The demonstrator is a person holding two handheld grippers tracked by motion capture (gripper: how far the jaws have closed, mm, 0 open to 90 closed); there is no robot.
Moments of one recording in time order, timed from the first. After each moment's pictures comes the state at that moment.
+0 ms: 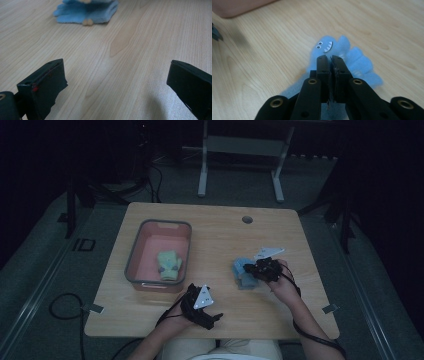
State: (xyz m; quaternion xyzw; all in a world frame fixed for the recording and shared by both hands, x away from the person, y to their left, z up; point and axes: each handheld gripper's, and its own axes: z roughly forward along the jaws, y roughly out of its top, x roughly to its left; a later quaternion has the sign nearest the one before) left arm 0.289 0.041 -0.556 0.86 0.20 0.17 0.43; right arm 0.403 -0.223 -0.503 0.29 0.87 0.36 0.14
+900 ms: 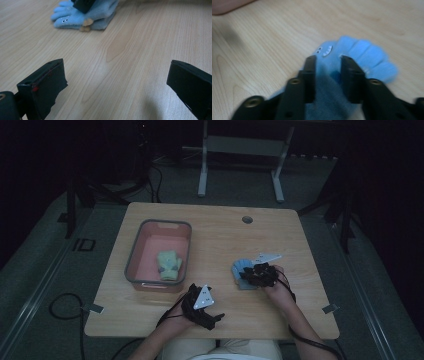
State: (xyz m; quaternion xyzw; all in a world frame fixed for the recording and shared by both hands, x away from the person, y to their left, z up) left arm 0.286 0.038 -0.554 0.86 0.19 0.16 0.44; right arm 0.400 -0.222 -0.531 0.32 0.86 0.38 0.14
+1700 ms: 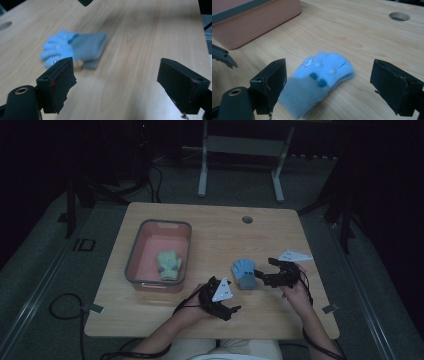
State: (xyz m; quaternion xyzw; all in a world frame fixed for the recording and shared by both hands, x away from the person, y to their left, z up) left arm 0.308 -0.009 -0.524 0.87 0.13 0.17 0.45; right arm 0.384 -0.276 -0.498 0.36 0.80 0.46 0.15
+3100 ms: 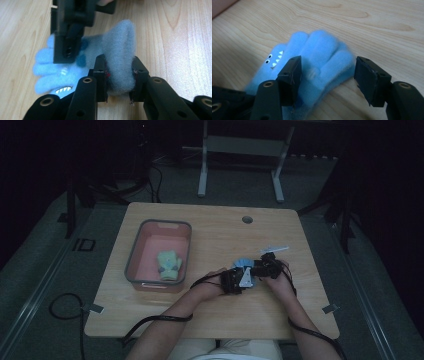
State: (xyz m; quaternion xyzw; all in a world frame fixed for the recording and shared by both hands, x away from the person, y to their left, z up) left arm 0.383 -0.067 -0.547 0.92 0.02 0.19 0.33; right arm 0.444 -0.248 -0.550 0.42 0.82 0.38 0.09
